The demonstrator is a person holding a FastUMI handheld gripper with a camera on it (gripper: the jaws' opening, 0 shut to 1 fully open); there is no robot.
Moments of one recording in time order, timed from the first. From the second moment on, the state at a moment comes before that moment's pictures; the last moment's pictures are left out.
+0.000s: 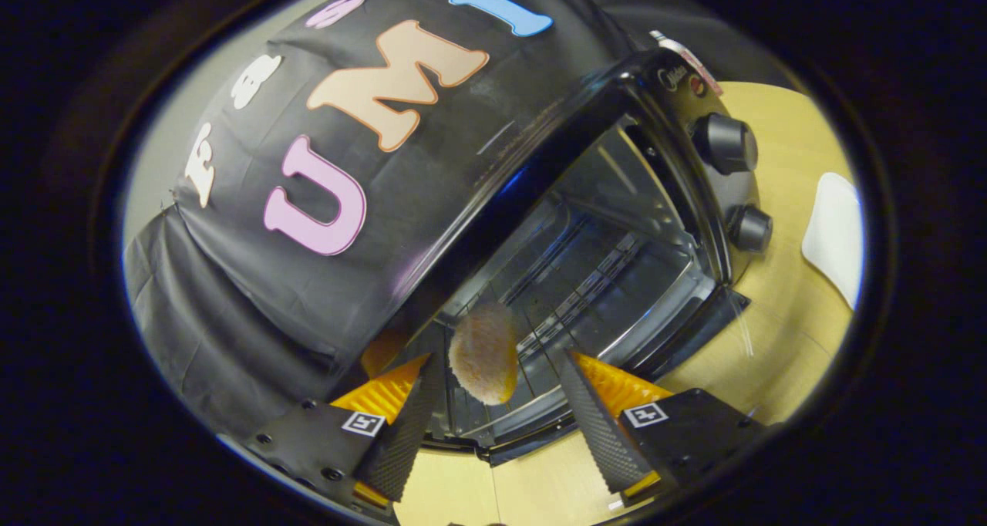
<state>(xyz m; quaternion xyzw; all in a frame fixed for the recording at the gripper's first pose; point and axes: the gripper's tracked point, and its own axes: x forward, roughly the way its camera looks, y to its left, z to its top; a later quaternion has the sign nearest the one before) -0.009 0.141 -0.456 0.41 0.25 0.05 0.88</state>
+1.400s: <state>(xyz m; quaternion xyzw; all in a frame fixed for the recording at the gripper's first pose) -0.199 0.094 -0.471 0.25 0.34 0.06 0.90</state>
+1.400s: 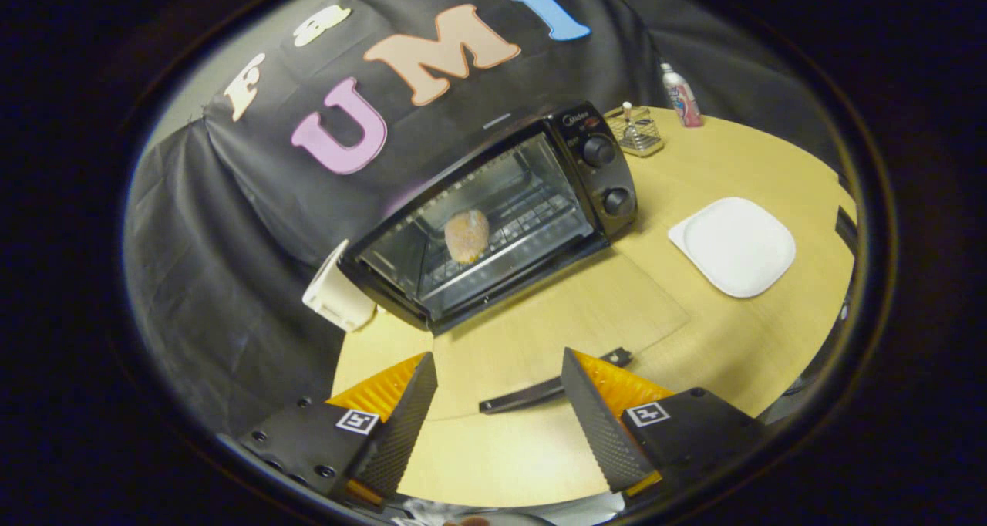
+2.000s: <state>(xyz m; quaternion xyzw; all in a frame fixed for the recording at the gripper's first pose) -0.245 0.084 -0.549 0.07 0.45 0.07 0.89</state>
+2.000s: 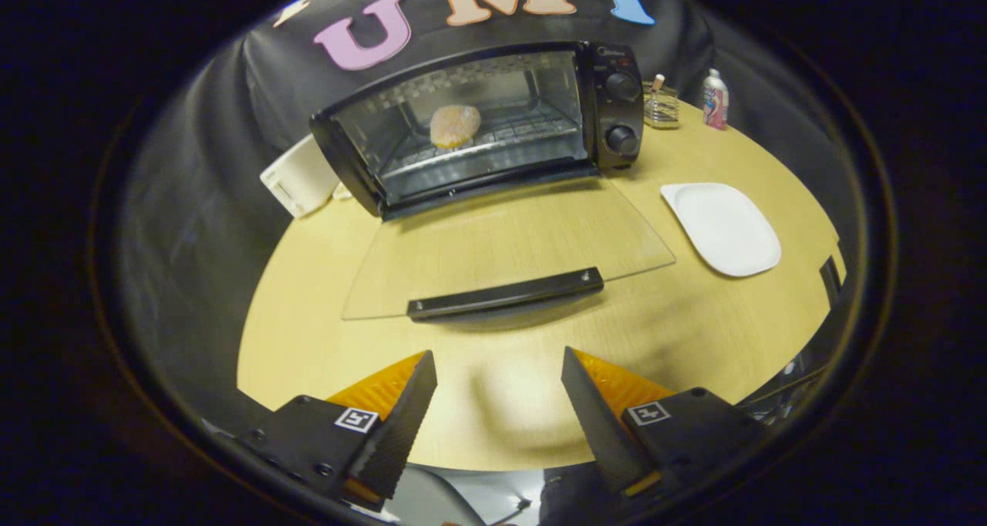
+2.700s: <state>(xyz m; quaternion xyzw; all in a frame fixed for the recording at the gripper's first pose) -0.213 0.085 -0.568 0.05 0.46 0.06 0.89</state>
